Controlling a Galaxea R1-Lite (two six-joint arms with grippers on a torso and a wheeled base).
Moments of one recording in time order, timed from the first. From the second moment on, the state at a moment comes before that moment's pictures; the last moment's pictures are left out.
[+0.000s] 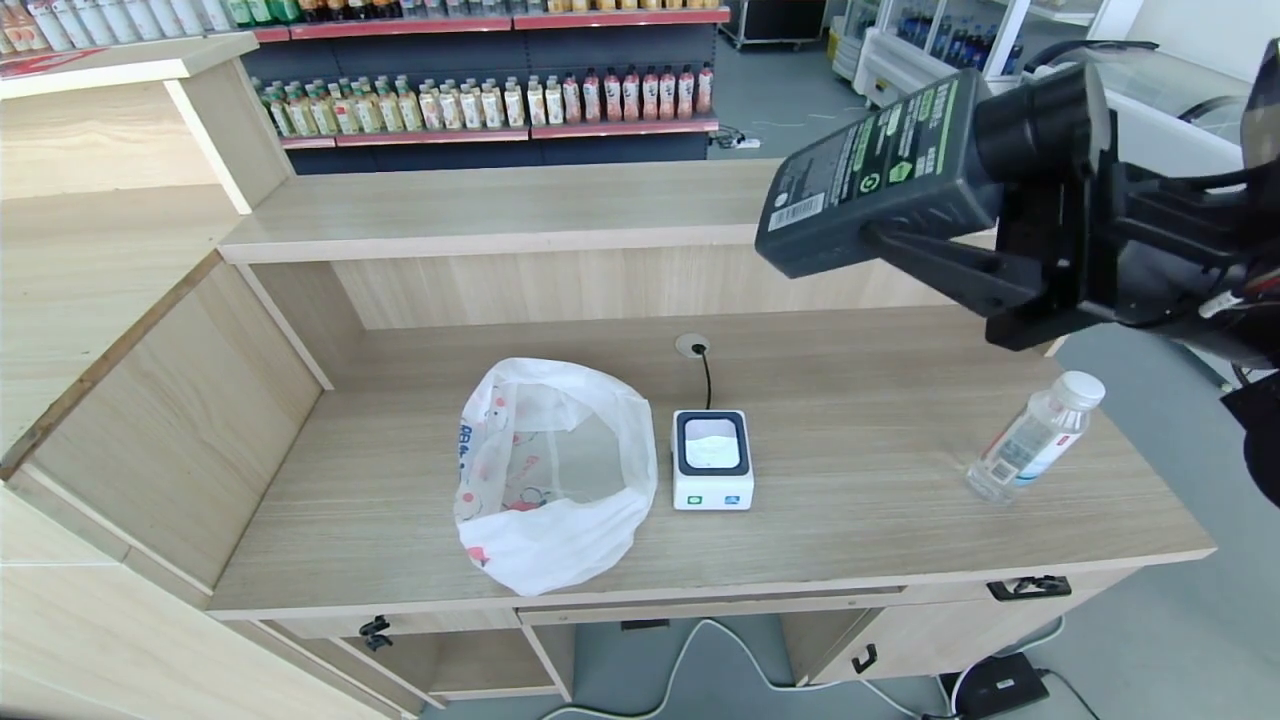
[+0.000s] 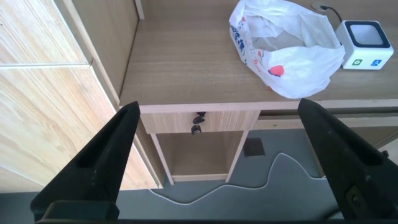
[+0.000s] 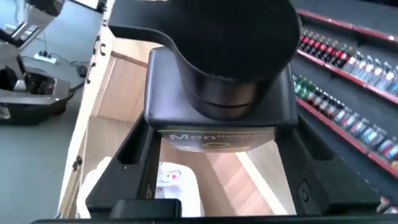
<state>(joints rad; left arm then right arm) 0.00 0.00 0.00 0.00 -0.02 -0.01 0.35 1.61 -0.93 -1.23 1.03 -0.37</state>
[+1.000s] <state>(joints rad) 0.00 0.00 0.00 0.00 -0.01 -0.01 0.78 1.69 -0.93 -1.26 1.07 -0.68</state>
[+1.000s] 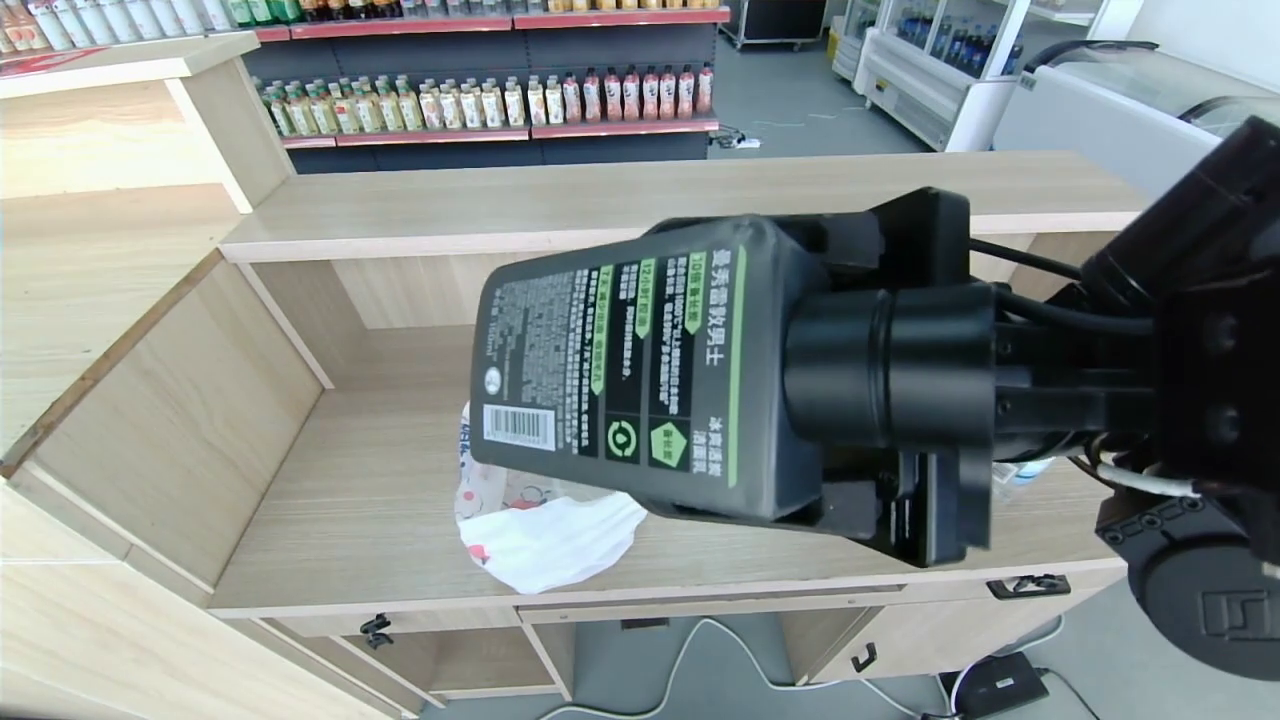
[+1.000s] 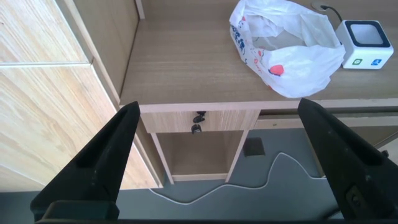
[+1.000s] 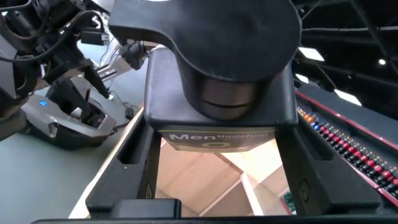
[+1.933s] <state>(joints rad) 0.00 0.00 0.00 0.00 -0.01 -0.01 0.68 1.55 -0.90 -0.93 0.86 -0.56</state>
